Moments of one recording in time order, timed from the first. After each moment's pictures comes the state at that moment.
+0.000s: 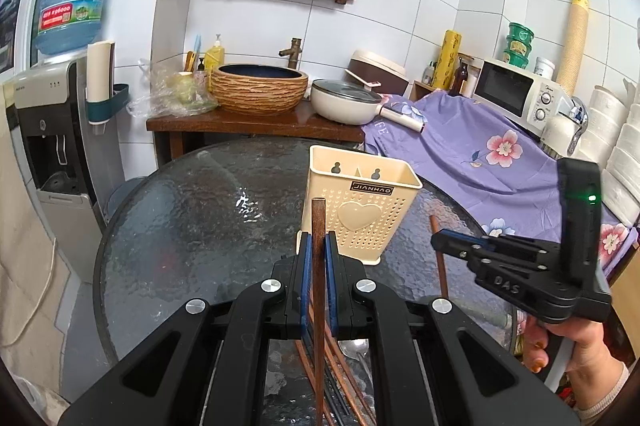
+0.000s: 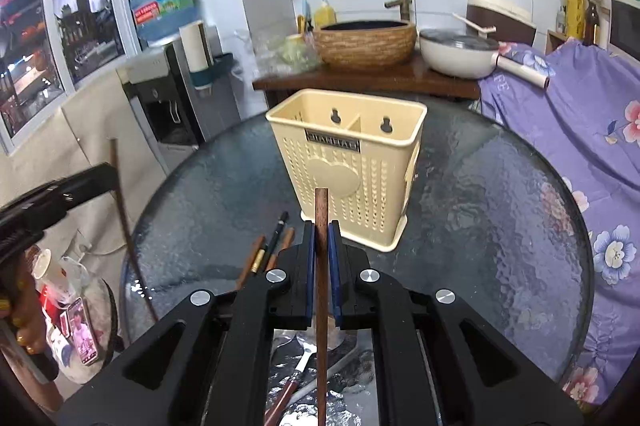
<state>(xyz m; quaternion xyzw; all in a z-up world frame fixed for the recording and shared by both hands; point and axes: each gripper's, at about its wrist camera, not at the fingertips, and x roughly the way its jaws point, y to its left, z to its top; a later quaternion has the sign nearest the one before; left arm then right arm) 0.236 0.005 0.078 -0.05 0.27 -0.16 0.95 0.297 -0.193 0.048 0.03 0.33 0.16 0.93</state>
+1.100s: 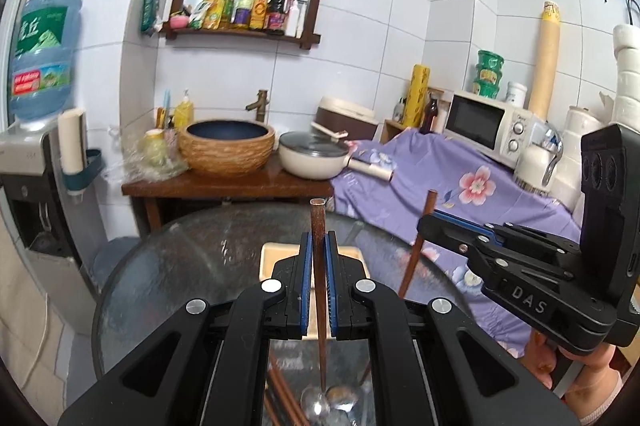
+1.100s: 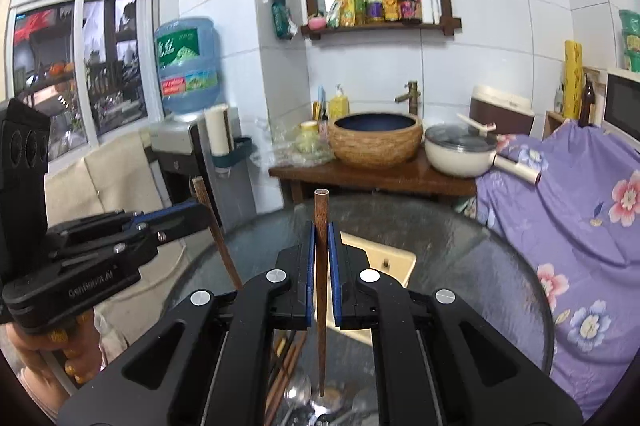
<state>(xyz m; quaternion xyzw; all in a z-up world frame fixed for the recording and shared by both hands) 0.262 -0.036 0.184 -0.03 0.20 -0.20 0.96 0.288 -0.195 0.187 0.02 0.20 0.17 0.96</state>
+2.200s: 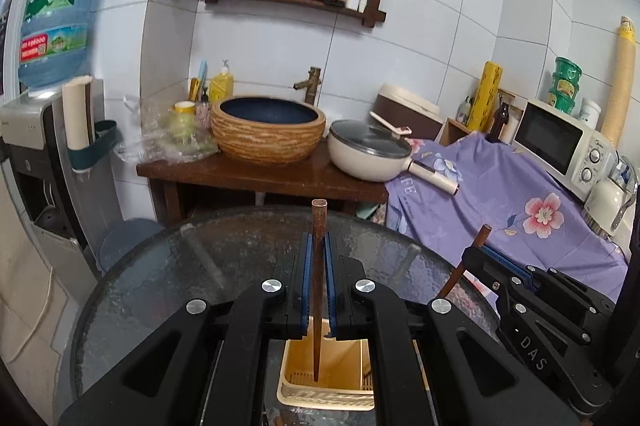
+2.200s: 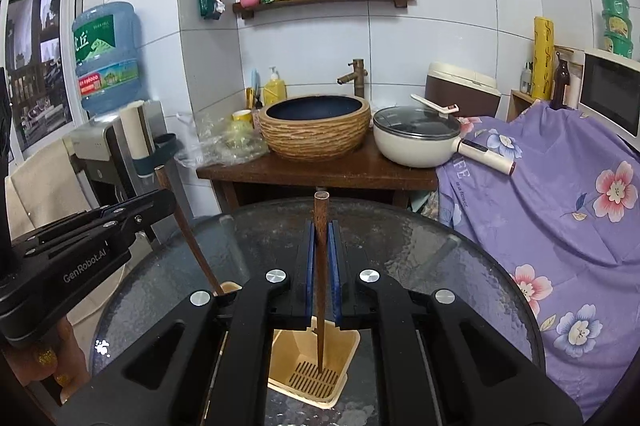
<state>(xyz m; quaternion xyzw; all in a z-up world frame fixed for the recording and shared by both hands) 0.413 -0.058 0.145 -0.07 0.26 -0.11 0.96 0.433 -0.211 0.142 0.02 0.25 0.07 0.97</state>
